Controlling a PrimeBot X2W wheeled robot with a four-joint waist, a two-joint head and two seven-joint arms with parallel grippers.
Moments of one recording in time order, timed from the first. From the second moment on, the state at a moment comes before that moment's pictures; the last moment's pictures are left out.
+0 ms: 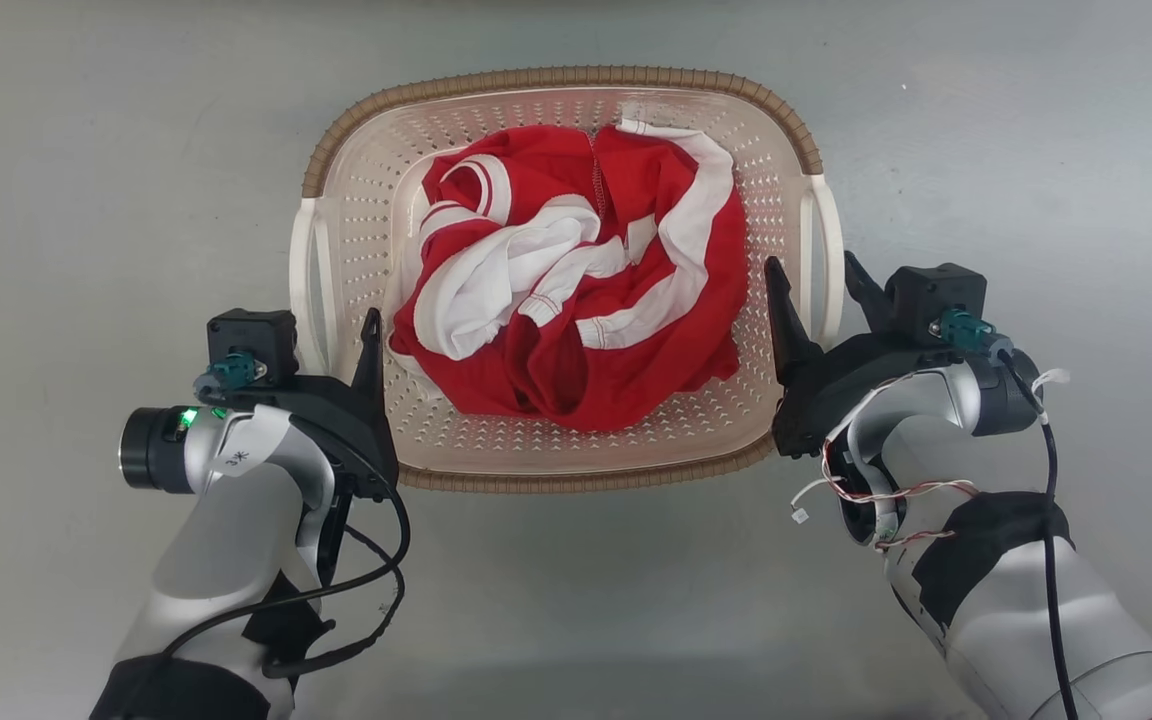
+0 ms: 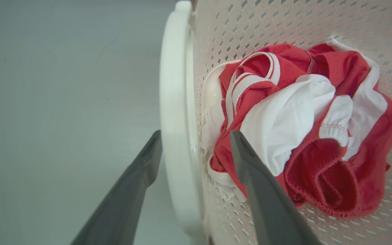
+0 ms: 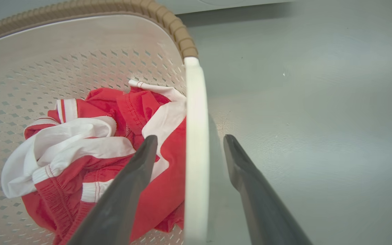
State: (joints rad) left arm -0.89 0.03 -0.27 1.14 -0.37 -0.03 -0.22; right arm -0.94 -0.06 0.64 0.98 0.63 -0.09 -0.25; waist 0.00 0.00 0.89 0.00
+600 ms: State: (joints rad) left arm -0.90 0.03 -0.34 1.16 -0.42 -0.03 -0.22; right arm -0.98 -0.06 0.72 0.99 0.70 -0.11 -0.22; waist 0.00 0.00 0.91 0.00
